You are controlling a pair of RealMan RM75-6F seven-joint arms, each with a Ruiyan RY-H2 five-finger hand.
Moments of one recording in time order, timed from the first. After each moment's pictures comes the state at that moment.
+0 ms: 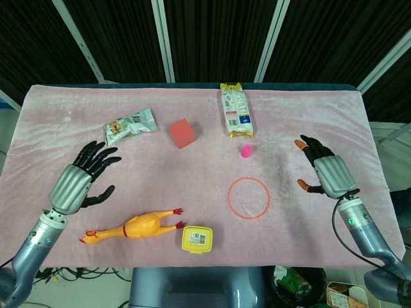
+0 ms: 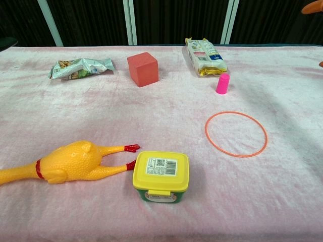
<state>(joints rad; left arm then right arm) -0.41 -1.26 -0.16 -1.58 1.72 1.36 -0.11 0.48 -1.18 0.21 -1.48 -1.46 1.09 0.15</state>
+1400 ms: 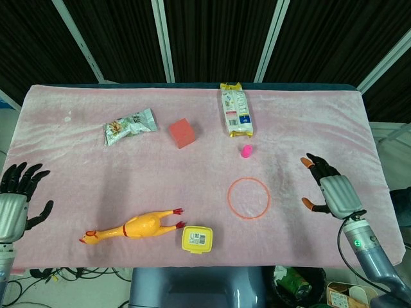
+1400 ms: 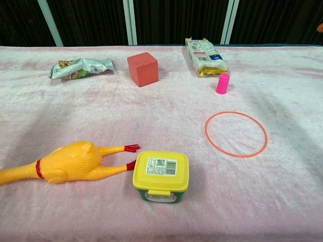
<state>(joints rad) -0.14 -1.15 -0.05 -1.67 1.51 1.57 0.11 0.37 -1.12 0.11 -1.66 -1.45 1.19 0.08</state>
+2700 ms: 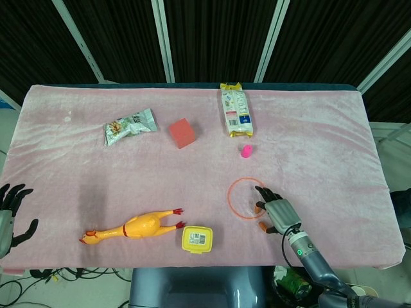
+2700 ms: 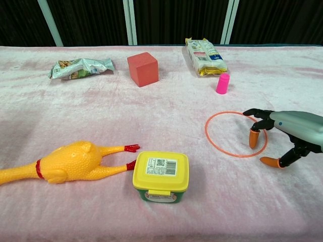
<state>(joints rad) -0.07 -1.11 -0.01 -1.73 1.41 1.52 0.13 0.45 -1.53 0.07 -1.44 -1.37 0.98 -0.14</state>
